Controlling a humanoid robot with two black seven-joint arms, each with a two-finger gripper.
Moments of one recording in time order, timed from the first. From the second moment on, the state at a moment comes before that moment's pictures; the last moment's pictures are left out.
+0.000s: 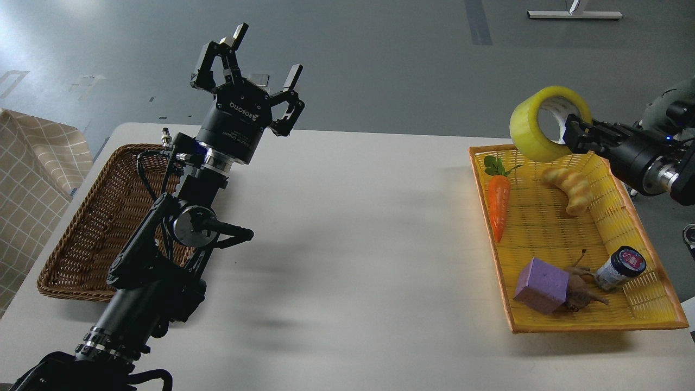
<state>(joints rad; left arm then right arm) -0.43 0.00 -1.36 -1.15 0.58 -0.49 -0.29 0.43 -0.51 1.33 1.40 -2.18 0.49 0.06</state>
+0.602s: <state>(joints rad) -0.41 0.00 -1.36 -1.17 0.58 -0.49 -0.29 0.72 -0.21 0.97 1.20 -2.18 0.49 0.06</state>
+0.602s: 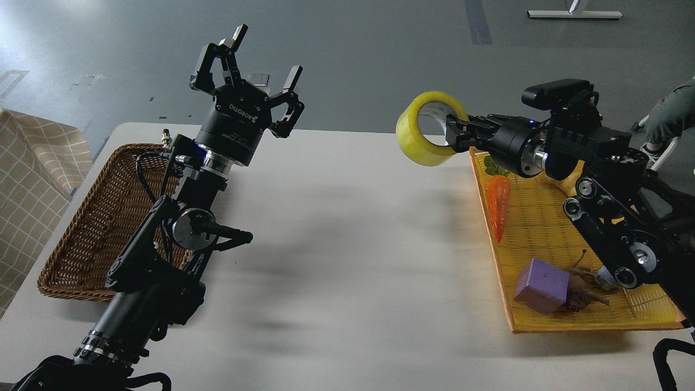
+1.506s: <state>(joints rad) -0.40 0.04 -1.38 -1.20 0.58 -0.49 -0.29 0.69 0.00 0.86 0.93 -2.18 0.49 0.06</state>
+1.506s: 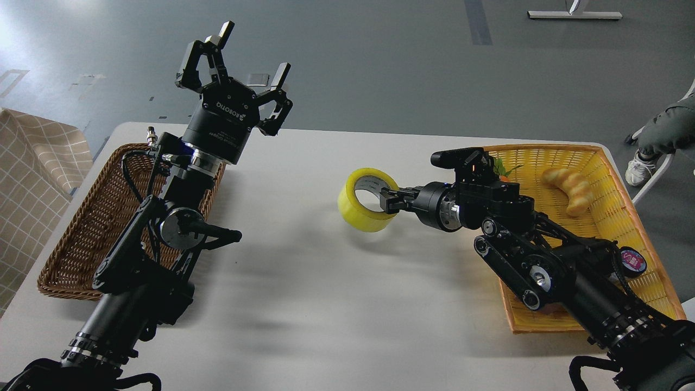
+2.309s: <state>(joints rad) -0.39 0.05 -1.38 -1.21 0.58 -0.49 -0.29 0.69 0.00 0.80 0.85 -2.18 0.49 0.06</state>
